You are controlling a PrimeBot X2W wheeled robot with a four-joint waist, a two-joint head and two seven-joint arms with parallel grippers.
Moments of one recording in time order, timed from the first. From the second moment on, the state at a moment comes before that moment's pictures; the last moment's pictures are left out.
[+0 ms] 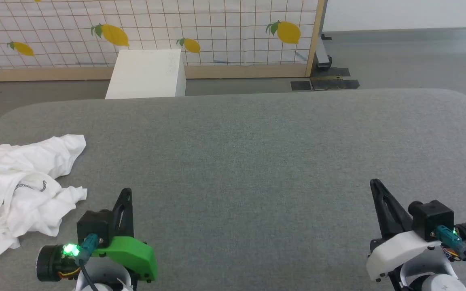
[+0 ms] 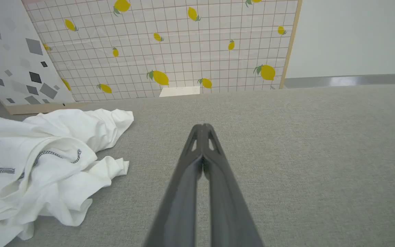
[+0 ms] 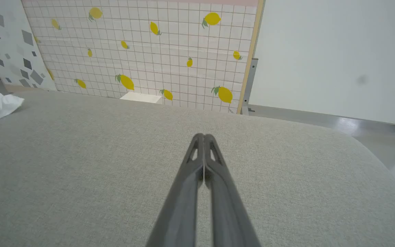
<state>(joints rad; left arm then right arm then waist) 0.02 0.06 0.00 0.00 -0.01 -0.01 0.00 0.02 -0.05 0.00 0.00 0.01 0.13 0.00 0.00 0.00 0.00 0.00</state>
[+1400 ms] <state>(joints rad) 0.02 0.06 -0.01 -0.01 -0.04 -0.01 -0.05 0.02 -0.05 -0.06 0.00 0.03 0.13 -0.05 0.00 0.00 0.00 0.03</state>
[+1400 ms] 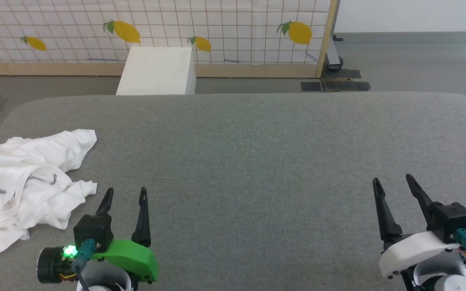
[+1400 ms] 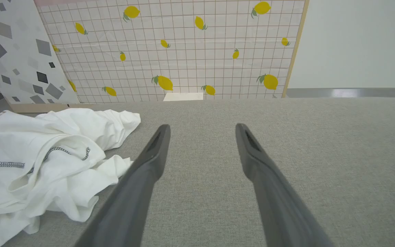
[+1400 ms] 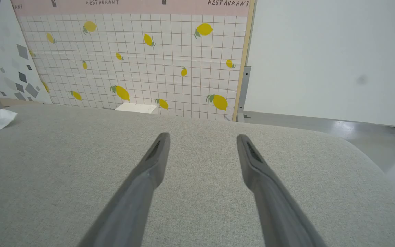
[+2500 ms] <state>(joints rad) 0.06 0.06 -0.01 -0.01 -0.10 -0.01 -0.12 0.04 -0.05 -0.07 0.01 0.05 0.13 -0.12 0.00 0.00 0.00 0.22</state>
